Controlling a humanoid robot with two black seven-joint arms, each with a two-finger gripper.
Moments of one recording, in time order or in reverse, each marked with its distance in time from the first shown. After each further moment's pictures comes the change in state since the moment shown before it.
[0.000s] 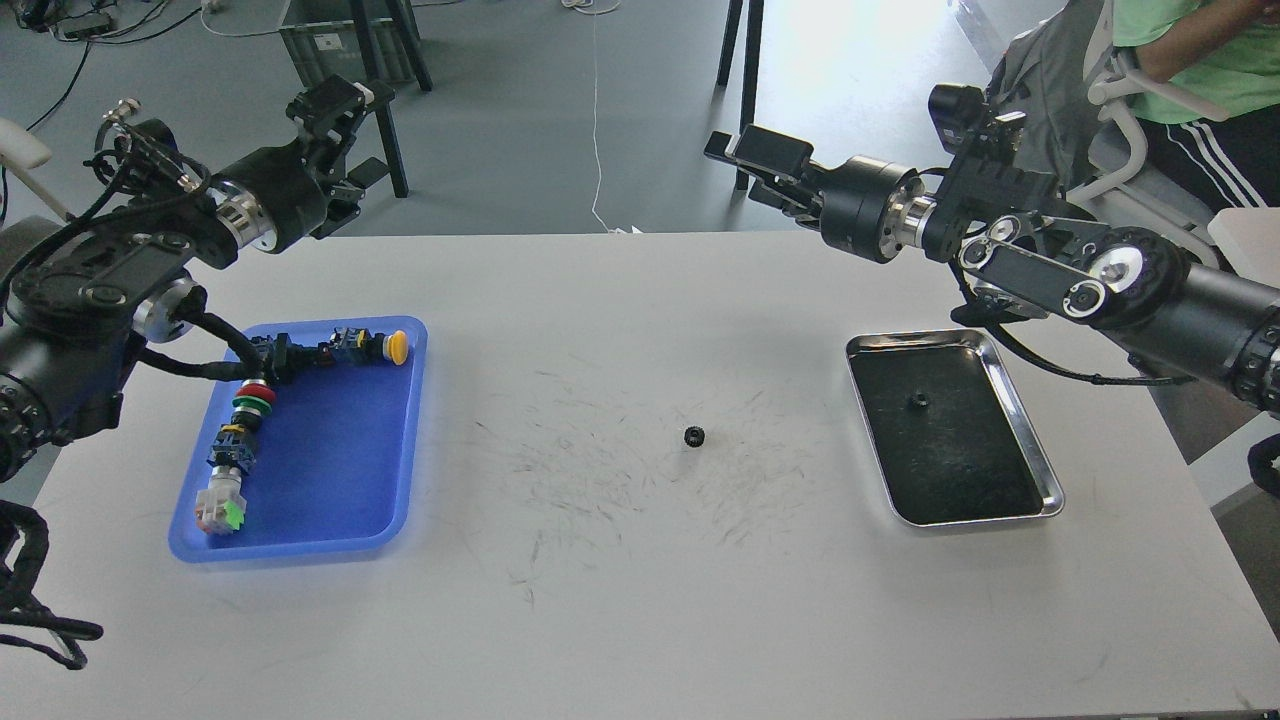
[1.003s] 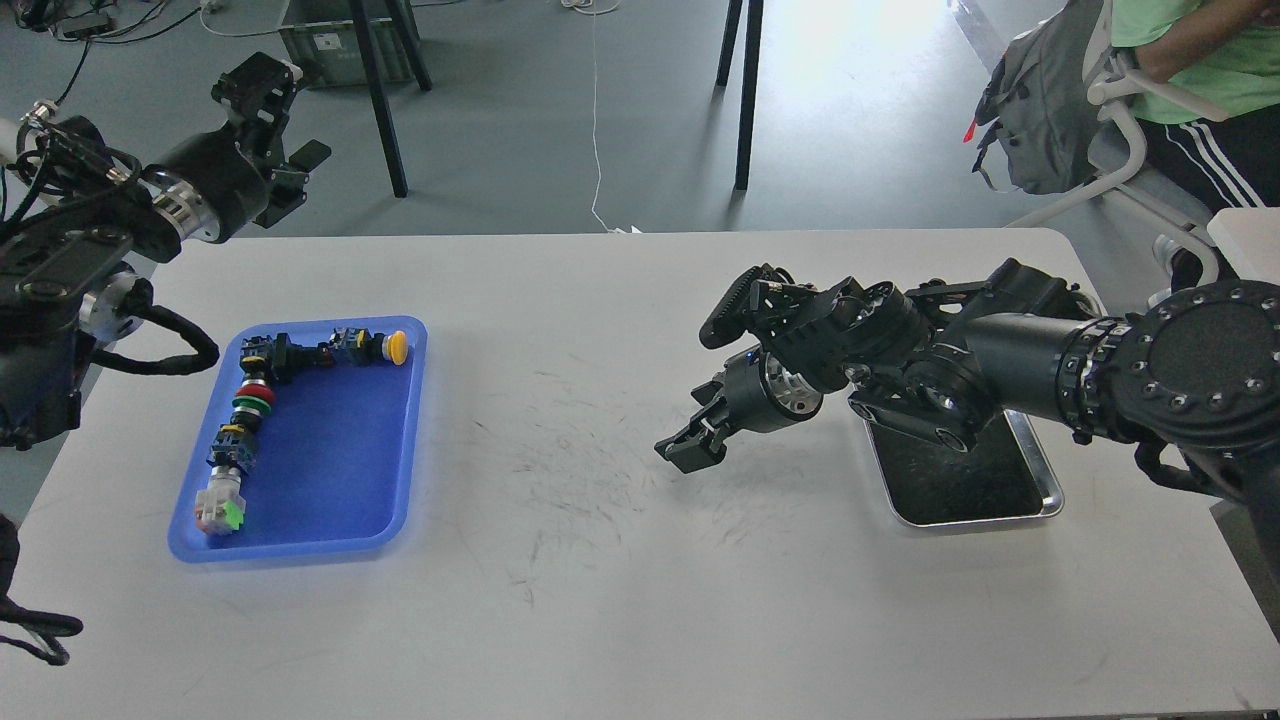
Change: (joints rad) left arm 0.012 0.048 -0.019 0.039 -0.034 -0.006 0.000; right arm 0.036 0.294 -0.428 -0.047 -0.592 -0.025 0.000
